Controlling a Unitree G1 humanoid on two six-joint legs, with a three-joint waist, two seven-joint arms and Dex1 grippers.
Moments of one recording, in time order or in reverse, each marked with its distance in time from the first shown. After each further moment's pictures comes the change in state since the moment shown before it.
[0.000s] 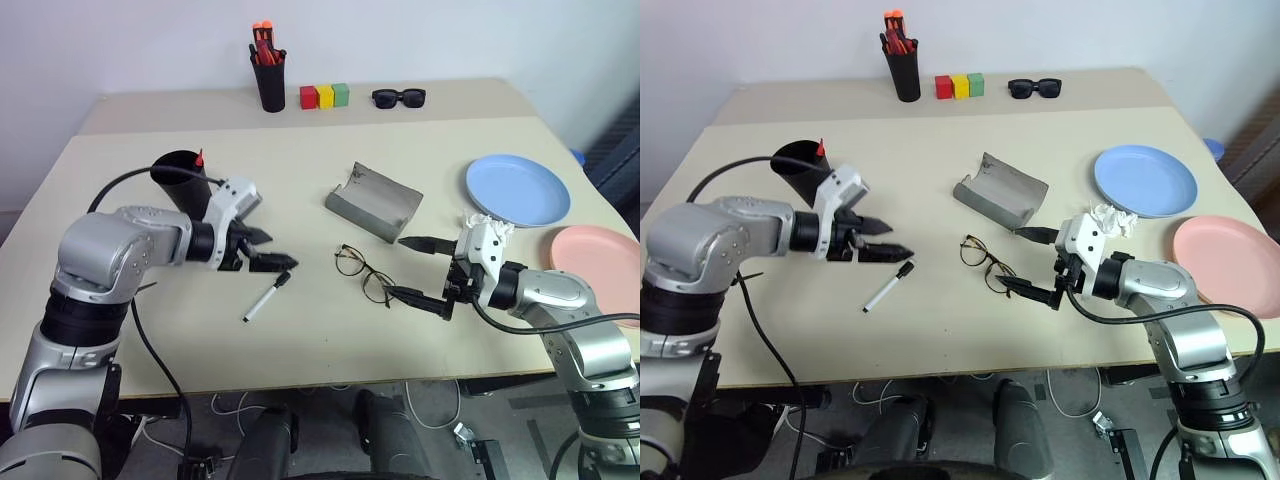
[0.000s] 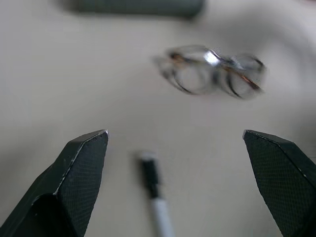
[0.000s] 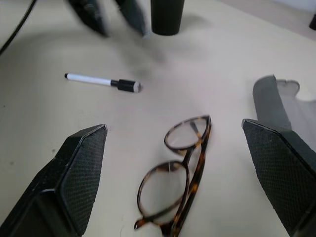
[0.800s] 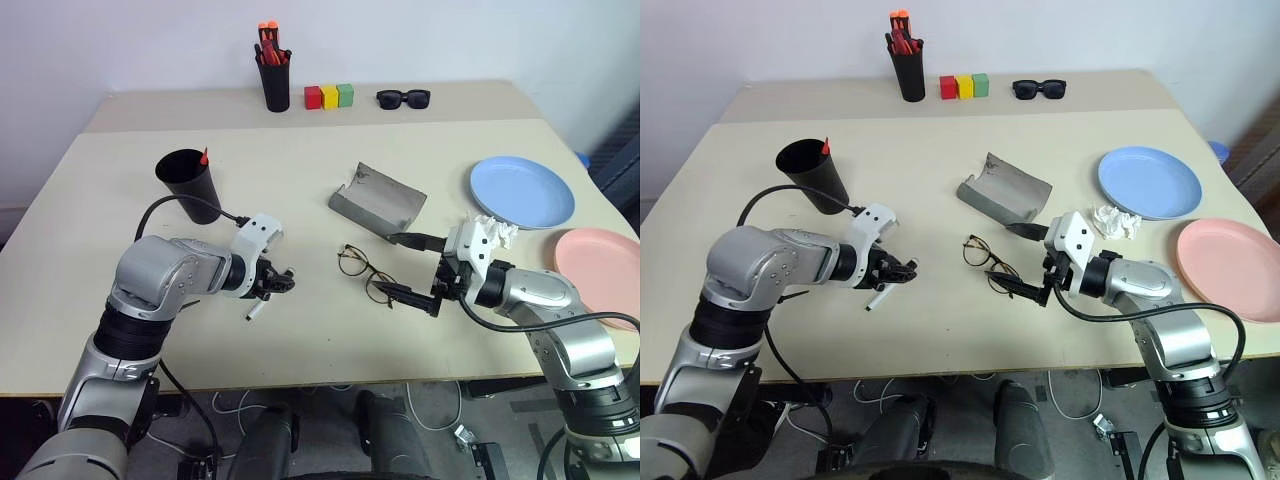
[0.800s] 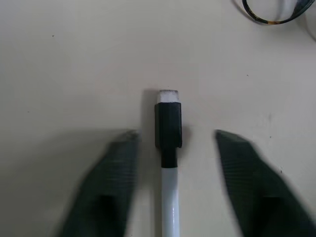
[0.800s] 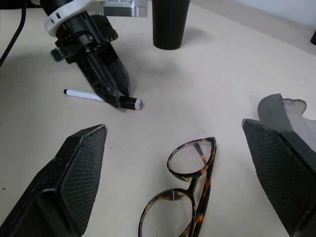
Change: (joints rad) left arm 0.011 -0.189 -0.066 0.023 0.058 0.167 0.310; right arm -0.028 0.036 0.033 -0.009 -0.009 -0.006 -0.046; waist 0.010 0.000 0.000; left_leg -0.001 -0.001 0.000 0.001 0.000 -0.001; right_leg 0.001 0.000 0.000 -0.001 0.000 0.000
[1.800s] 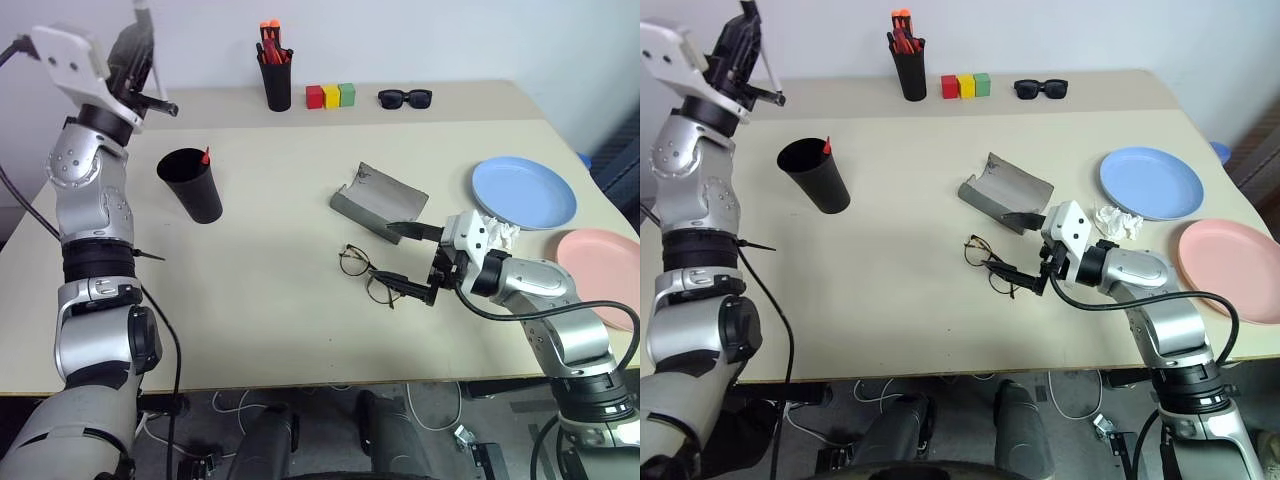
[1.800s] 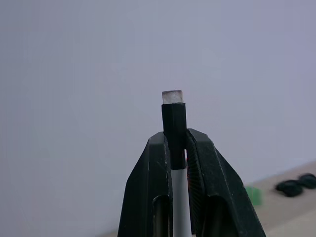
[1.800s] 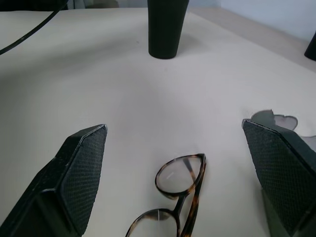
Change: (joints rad) left arm -0.303 0.000 0.488 0.923 0.225 -1.808 0.007; right arm -0.063 0.011 0.014 0.038 -0.009 -0.010 -0.001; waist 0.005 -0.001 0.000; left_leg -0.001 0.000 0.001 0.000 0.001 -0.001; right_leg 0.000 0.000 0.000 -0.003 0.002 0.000
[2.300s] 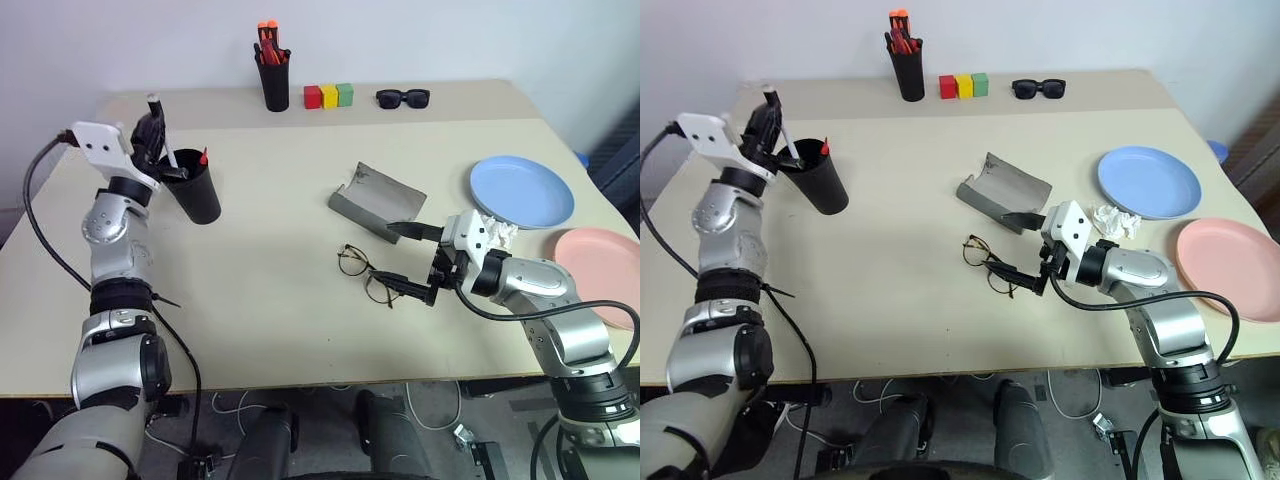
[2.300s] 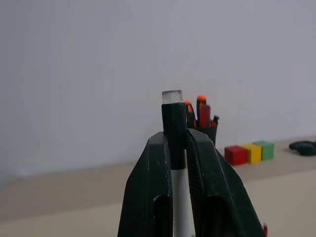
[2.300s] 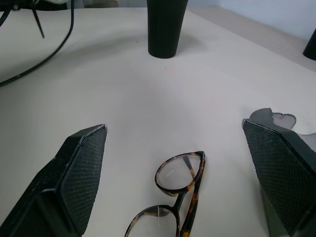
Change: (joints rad) left arm 0.171 -0.072 0.002 0.104 0.001 -0.068 0.015; right arm 0.000 0.000 0.000 0.000 0.000 0.001 0.003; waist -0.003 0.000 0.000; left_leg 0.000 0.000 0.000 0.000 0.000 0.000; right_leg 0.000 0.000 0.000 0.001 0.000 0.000
